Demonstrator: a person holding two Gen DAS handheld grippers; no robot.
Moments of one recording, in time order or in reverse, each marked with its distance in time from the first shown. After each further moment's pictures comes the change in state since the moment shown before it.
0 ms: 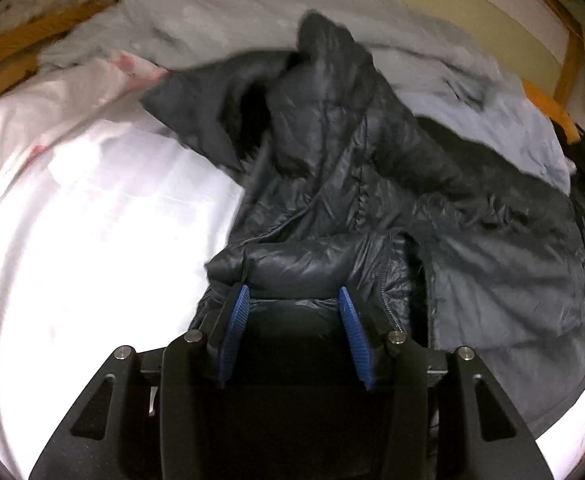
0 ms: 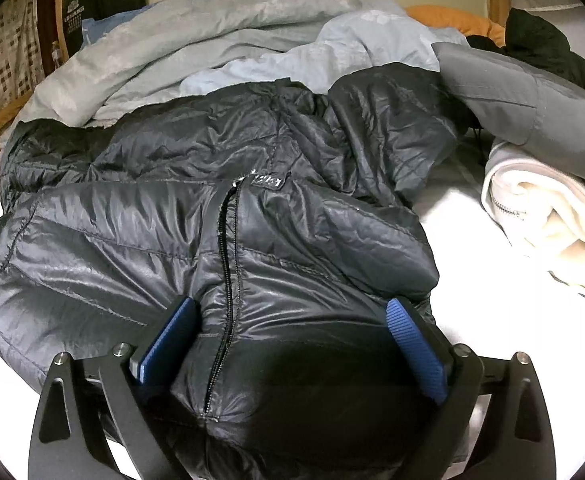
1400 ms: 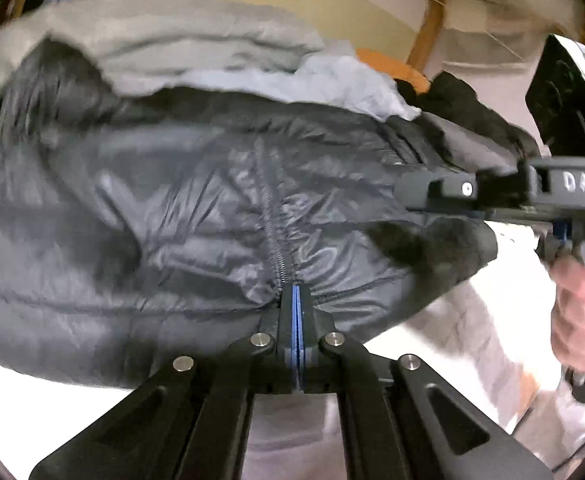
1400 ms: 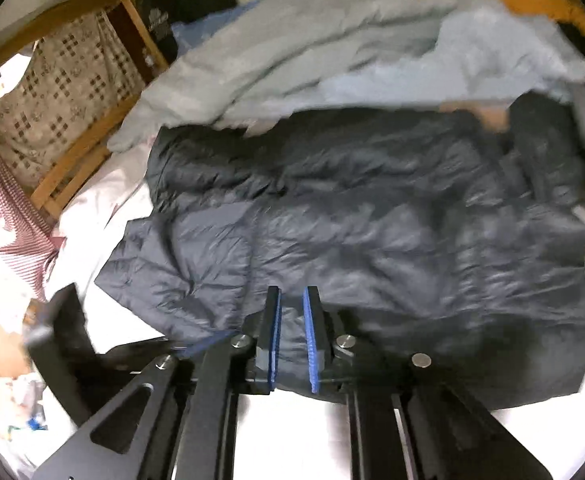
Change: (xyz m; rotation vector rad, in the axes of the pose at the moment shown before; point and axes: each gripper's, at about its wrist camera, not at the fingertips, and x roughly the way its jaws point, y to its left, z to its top) left arm -0.024 -0.170 -0.090 0.191 0.017 -0.497; right arm -0.050 0.103 0.028 -0.009 0.164 0.451
